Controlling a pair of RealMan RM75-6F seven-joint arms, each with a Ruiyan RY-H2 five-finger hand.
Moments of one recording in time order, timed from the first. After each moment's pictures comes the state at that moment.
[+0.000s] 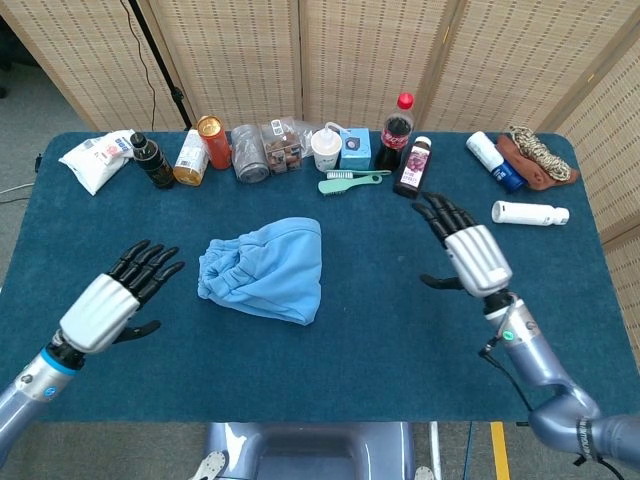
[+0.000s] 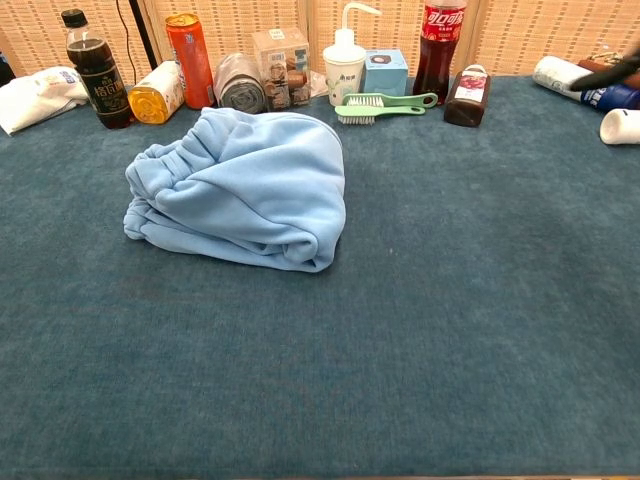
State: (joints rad) left arm -0.42 -1.14 -0.08 -1.52 1.90 1.36 -0.08; right arm 0.59 -1.23 0.16 -1.50 -1.46 1.25 0.14
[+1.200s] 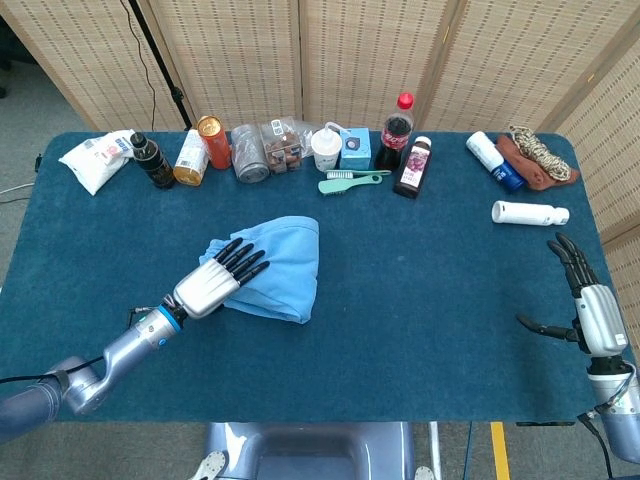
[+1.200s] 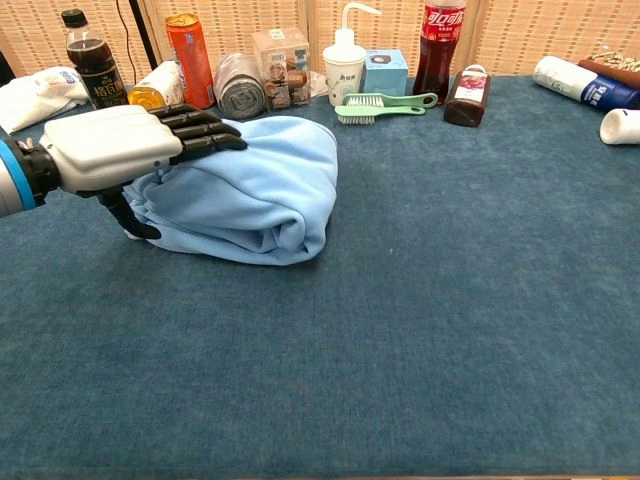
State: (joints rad) left arm -0.72 -1.54 -0.05 -1.11 1.76 1.00 0.09; right arm 0.26 -1.26 0.08 -1.24 -1.52 1.54 0.67
